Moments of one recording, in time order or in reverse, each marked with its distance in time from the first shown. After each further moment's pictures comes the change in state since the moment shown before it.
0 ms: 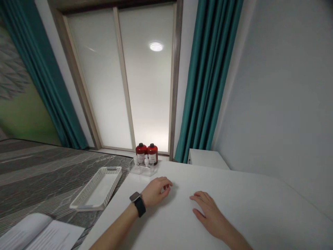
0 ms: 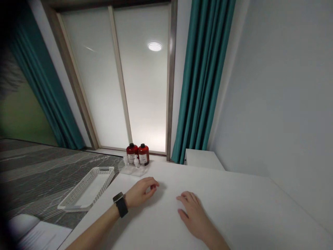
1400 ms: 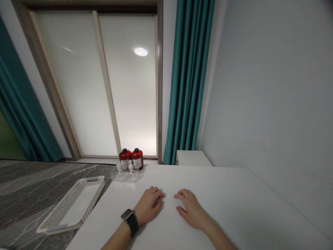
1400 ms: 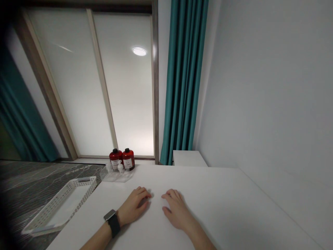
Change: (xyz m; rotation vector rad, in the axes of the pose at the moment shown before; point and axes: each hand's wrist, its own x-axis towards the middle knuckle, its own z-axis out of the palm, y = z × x) left_hand -0.004 0.017 0.046 0.061 -0.048 -0.064; right_hand 0.003 -0.009 -0.003 0.076 0.003 0.072
